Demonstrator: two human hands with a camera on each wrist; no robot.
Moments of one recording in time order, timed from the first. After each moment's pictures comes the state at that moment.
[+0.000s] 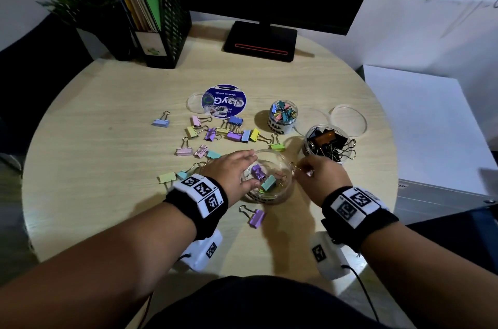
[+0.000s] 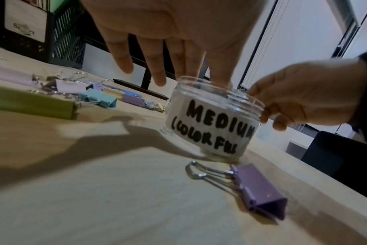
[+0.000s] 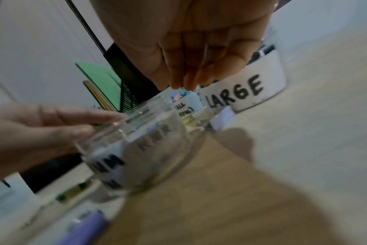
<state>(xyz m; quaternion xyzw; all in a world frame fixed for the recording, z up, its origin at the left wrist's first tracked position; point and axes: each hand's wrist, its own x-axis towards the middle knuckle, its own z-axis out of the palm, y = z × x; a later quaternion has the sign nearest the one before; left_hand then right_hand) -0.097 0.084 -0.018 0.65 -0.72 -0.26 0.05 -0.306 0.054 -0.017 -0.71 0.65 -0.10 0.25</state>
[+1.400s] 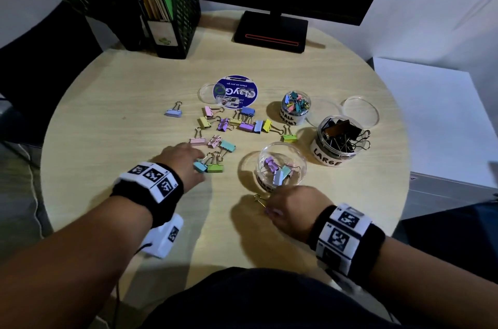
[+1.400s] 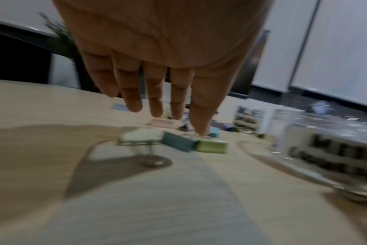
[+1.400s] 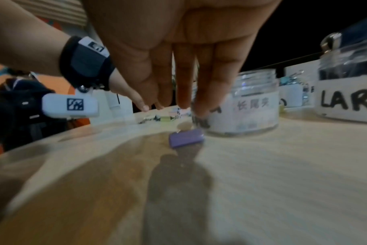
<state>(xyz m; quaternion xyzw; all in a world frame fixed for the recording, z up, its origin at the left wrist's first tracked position) 0.005 0.098 -0.018 0.75 -0.62 -0.21 -0.10 -0.259 0.117 -0.019 -0.90 0.39 0.08 0.19</state>
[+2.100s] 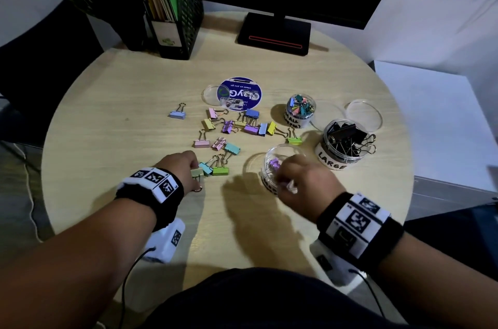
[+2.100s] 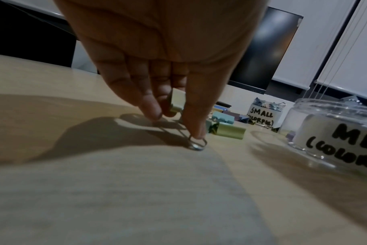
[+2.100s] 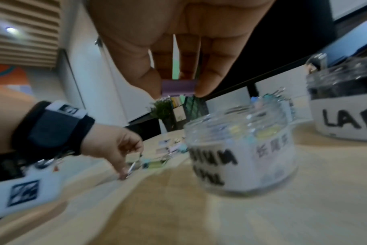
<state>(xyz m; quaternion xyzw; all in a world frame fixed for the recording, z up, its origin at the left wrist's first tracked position) 0.017 0.095 -0.031 0.78 -0.56 -0.26 -0.08 -0.250 0.100 0.009 -0.85 0.46 -0.13 0.21</state>
